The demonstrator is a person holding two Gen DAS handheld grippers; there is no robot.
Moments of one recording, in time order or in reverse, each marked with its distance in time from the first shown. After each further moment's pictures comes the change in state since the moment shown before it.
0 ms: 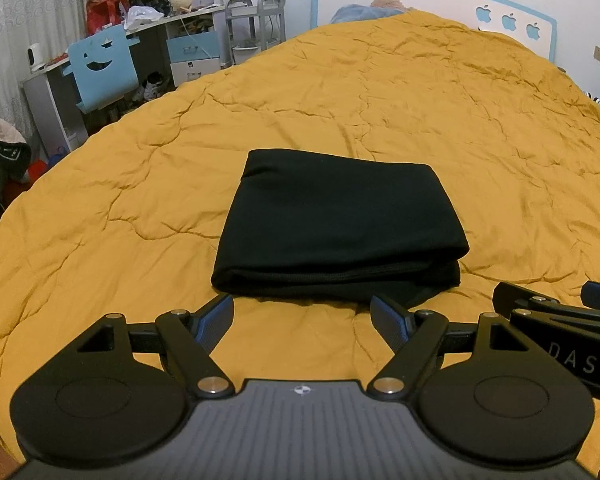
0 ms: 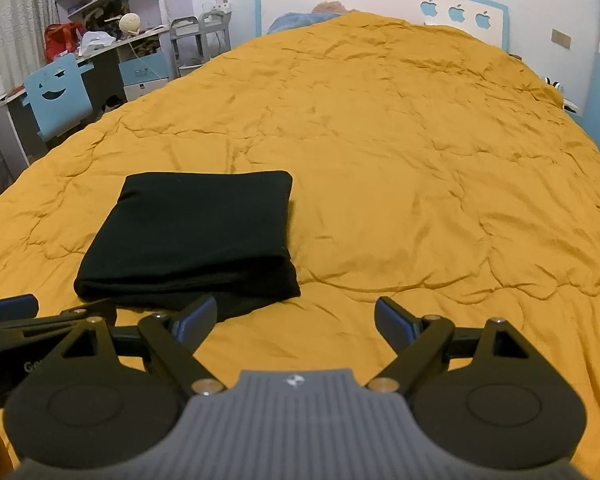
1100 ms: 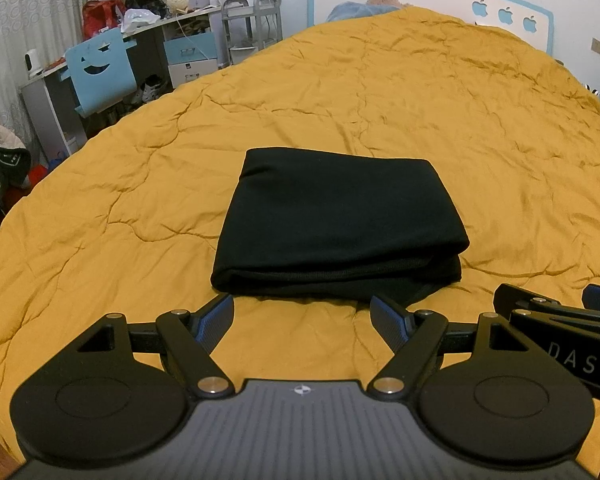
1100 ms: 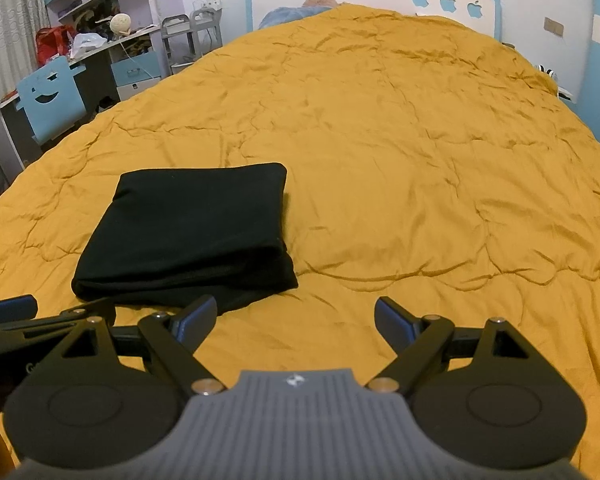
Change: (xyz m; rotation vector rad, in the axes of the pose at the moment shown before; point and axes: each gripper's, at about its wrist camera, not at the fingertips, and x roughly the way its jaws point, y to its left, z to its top) left arm 0.002 -0.001 0.000 0.022 0.002 0.005; right arm 0.001 -0.002 -0.003 0.032 0.017 -0.008
